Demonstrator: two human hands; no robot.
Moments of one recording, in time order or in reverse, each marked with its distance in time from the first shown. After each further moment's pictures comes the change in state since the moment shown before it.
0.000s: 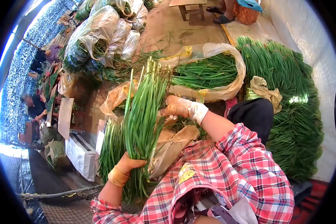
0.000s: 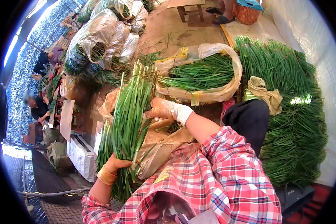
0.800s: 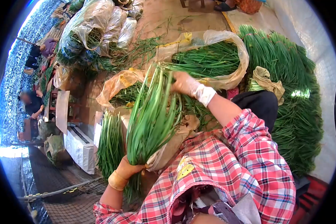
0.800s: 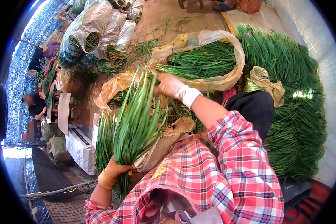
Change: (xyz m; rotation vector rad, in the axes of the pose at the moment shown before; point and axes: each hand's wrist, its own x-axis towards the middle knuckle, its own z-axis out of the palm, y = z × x) left_hand -0.026 -0.013 0.007 0.029 0.109 -0.137; right_hand 0.013 0.010 -0.039 -0.337 0.332 -0.071
